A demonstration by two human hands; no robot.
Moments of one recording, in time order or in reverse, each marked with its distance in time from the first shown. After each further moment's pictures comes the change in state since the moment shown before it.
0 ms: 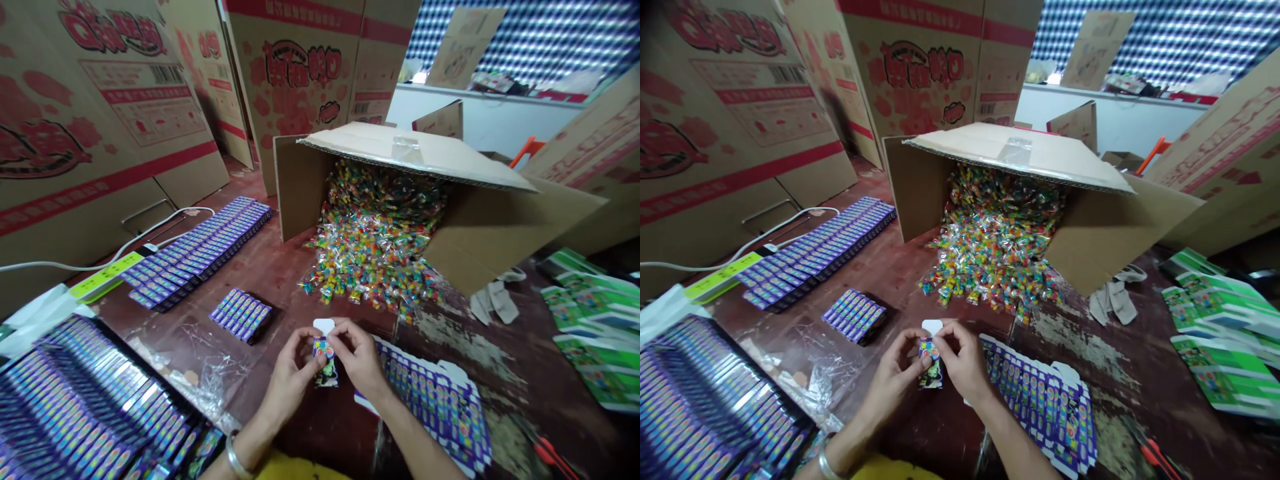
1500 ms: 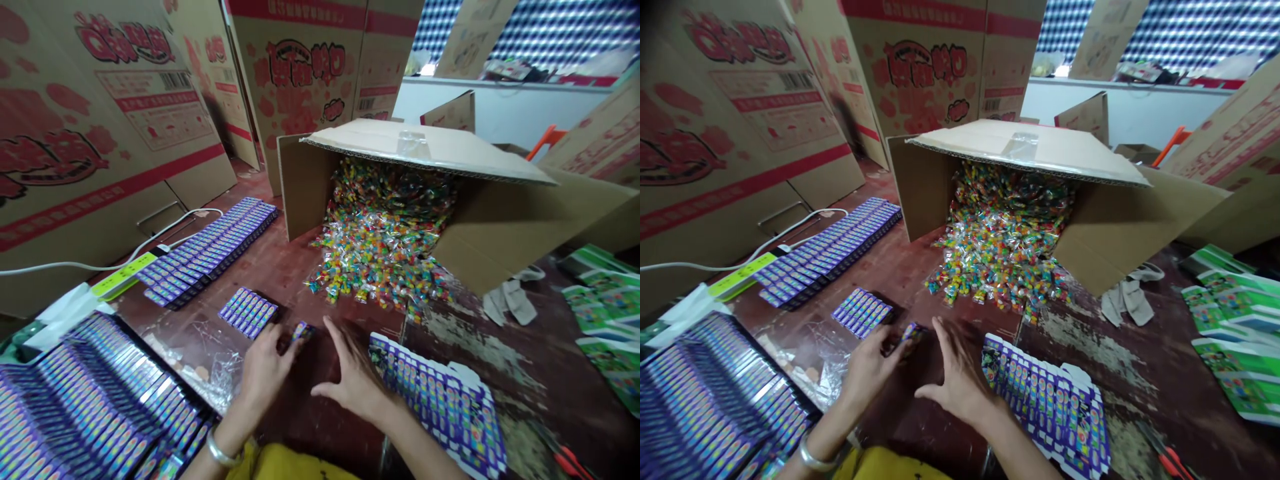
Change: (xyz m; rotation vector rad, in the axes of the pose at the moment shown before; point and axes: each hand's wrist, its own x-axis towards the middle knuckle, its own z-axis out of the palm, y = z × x) left_hand 0.004 0.021 -0.050 1.134 0.251 0.061; right_hand -0.018 0.004 0.001 -0.541 -0.288 -0.076
